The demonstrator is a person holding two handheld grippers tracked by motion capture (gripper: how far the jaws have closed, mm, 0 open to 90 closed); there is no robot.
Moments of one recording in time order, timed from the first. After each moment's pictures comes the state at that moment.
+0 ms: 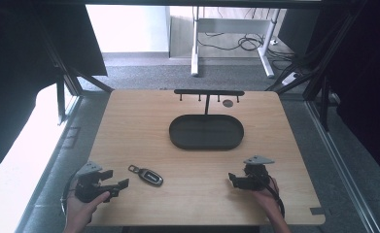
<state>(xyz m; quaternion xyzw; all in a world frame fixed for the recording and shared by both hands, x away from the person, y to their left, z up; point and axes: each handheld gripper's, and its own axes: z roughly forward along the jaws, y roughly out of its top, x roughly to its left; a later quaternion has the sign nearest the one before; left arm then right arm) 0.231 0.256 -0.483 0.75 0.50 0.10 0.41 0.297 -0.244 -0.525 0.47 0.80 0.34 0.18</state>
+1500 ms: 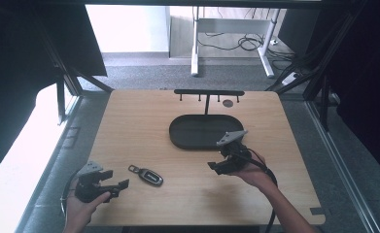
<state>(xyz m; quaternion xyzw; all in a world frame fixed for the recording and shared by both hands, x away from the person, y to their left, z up) 0.230 0.256 -0.479 0.76 0.50 0.10 0.40 0.322 -0.162 -0.423 0.31 0.89 0.30 0.12</state>
